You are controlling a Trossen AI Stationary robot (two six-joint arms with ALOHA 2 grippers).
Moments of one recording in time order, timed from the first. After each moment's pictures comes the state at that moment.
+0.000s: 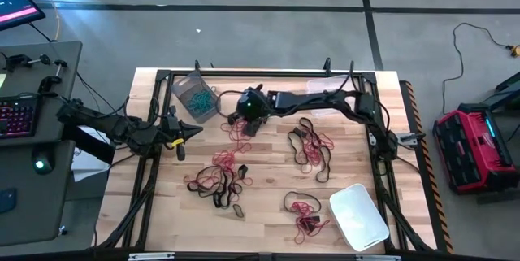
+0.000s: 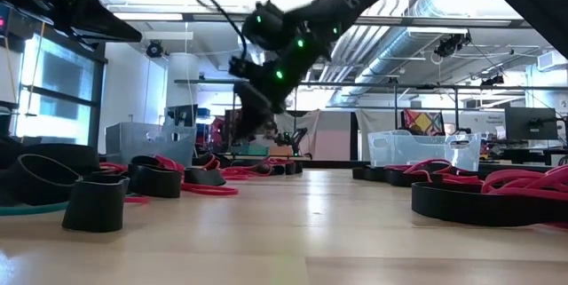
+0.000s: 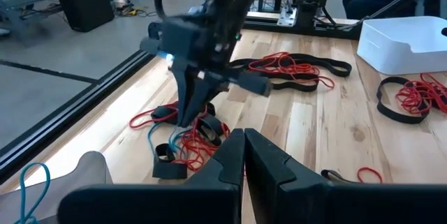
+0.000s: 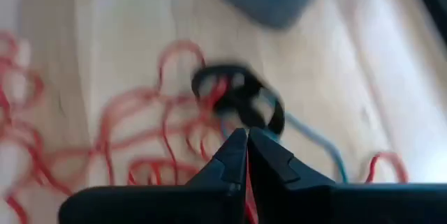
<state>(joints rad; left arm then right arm) -0.34 0.37 0.35 -0.34 -0.64 -0.19 -0.22 2.19 1.65 -0.30 0.06 -0.12</state>
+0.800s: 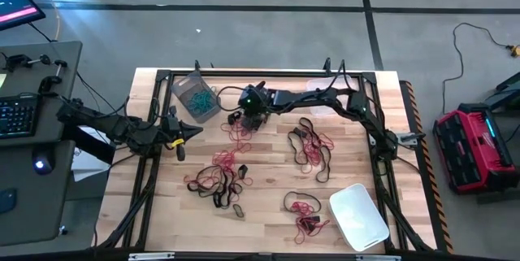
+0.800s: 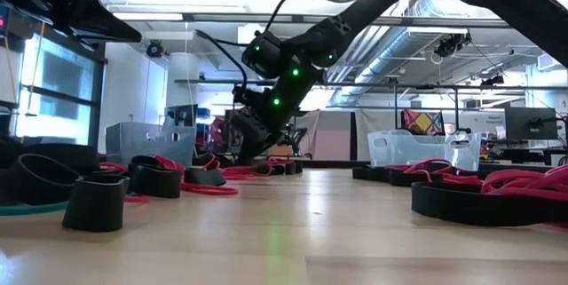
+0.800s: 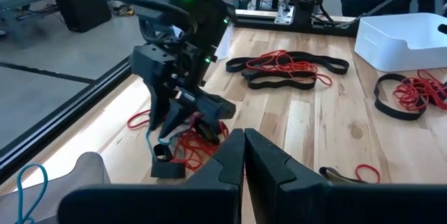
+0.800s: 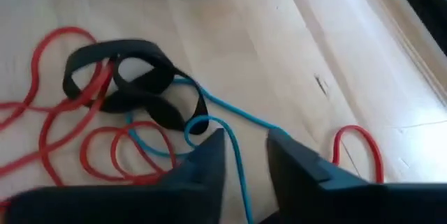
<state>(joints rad) -0.34 0.37 0.35 -0.35 -0.63 -0.18 -0.28 2.28 1.65 -0.24 0.13 -0.04</state>
